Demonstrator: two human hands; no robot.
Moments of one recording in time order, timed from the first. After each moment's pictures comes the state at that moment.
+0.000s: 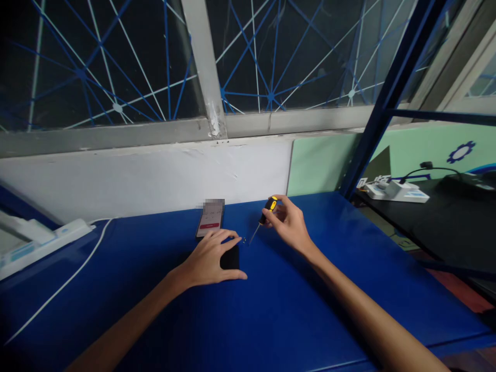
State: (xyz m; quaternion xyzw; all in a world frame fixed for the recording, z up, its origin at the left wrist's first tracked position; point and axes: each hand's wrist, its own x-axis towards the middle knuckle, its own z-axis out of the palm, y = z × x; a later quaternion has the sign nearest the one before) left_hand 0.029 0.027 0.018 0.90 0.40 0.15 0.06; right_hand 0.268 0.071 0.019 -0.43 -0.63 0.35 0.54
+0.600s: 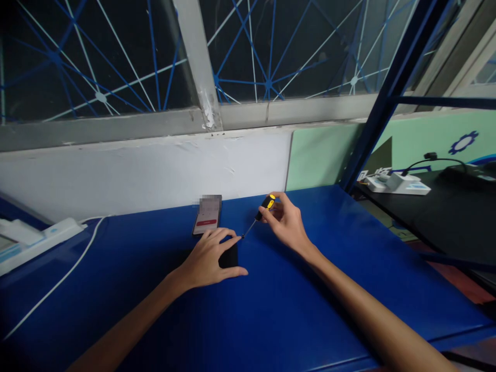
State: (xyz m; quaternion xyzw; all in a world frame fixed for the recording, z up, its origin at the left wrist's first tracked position) left_hand 0.033 0.027 0.009 0.90 0.41 0.16 0.06; right_hand 0.262 0.069 0.008 -0.45 -0.64 0.31 0.54
